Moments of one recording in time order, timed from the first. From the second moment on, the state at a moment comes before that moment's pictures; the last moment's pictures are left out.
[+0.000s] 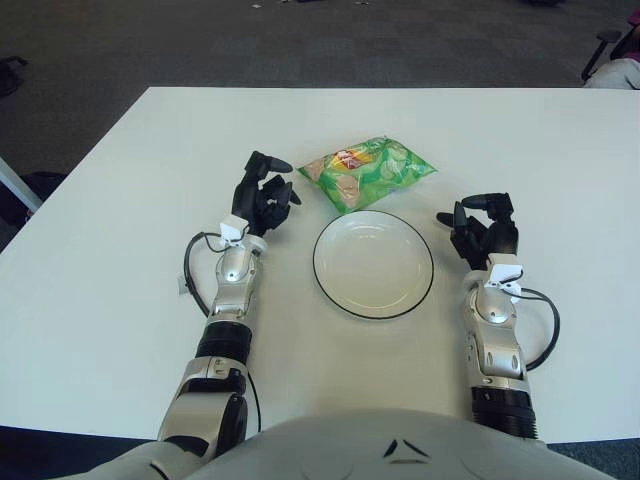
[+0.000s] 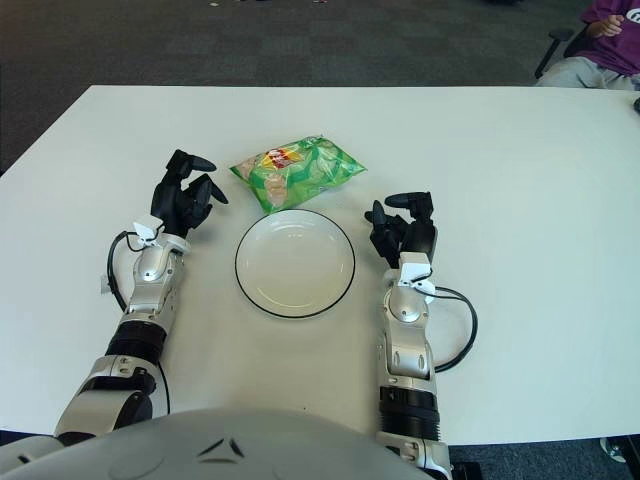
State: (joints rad) left arm -0.26 -0.01 0.08 0.46 -0.07 -0.59 -0.08; right arm 0.06 0.10 -0.12 -0.09 -0.17 -0.10 -0.31
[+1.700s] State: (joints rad) left arm -0.27 -0.01 0.08 0.49 -0.07 -0.65 -0.09; right arm -0.10 -0.33 -0.03 -0.13 -0.69 0.01 -0.28
